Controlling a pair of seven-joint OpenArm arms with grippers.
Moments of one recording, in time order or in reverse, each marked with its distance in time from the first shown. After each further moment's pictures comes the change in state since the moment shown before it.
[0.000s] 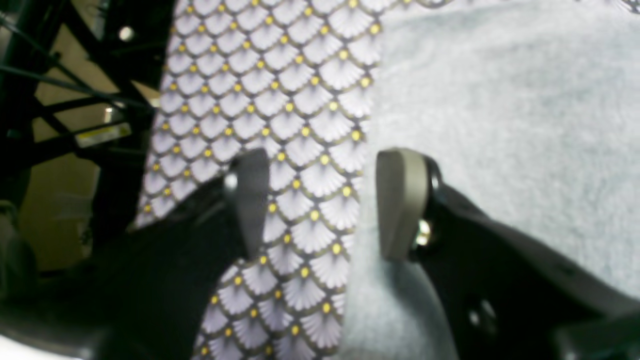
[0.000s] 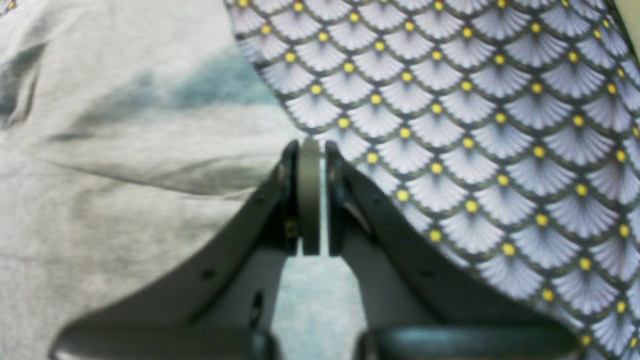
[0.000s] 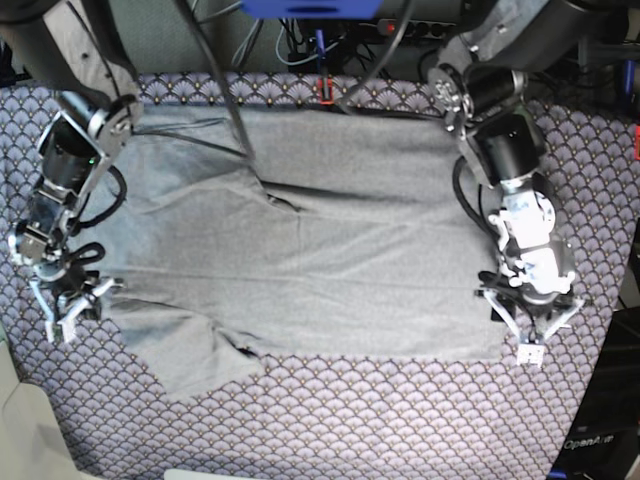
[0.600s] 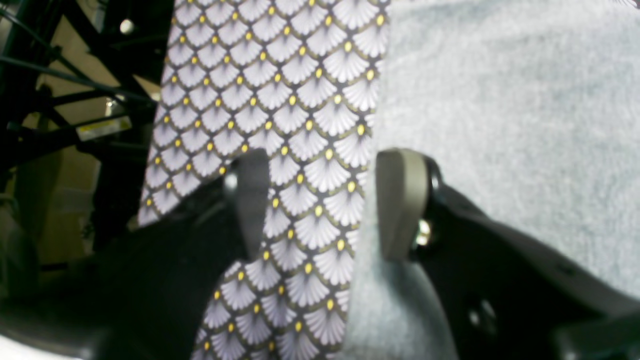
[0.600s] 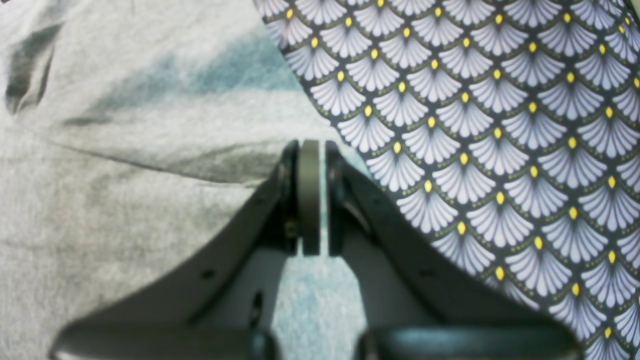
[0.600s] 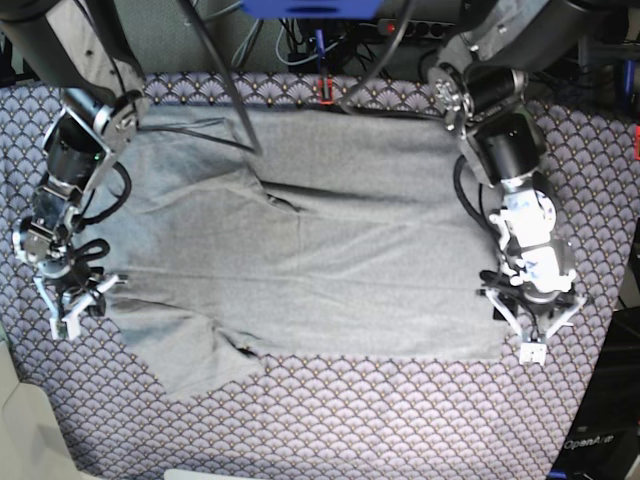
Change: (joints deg) left arm 0.3 0.0 -0.2 0.2 0.0 0.4 0.1; right arm -0.7 -0.6 0.0 0.4 -0.1 0.0 -0.4
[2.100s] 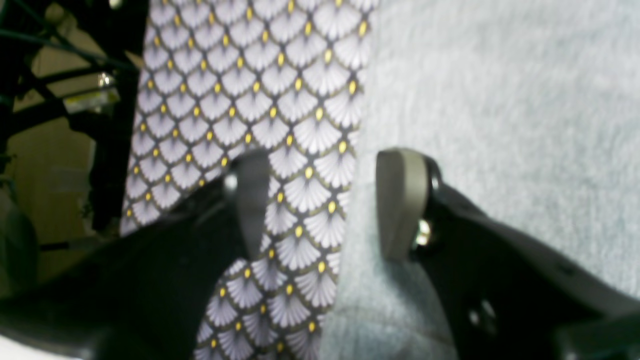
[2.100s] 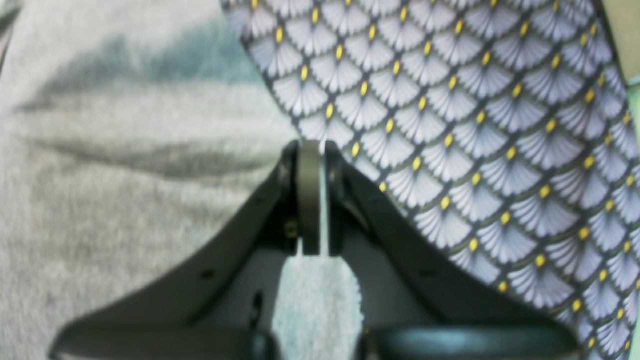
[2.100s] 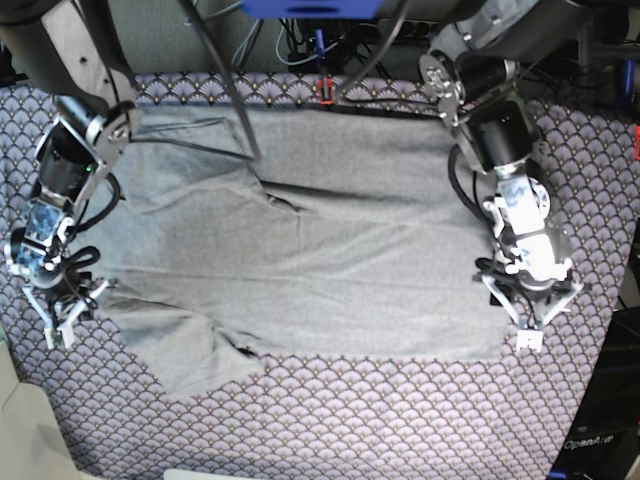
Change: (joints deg) left arm 2.4 1.5 -0.1 3.7 0.0 -0.3 4.0; right arm 2.8 1.3 0.6 -0.4 -7.3 0.0 -1.0
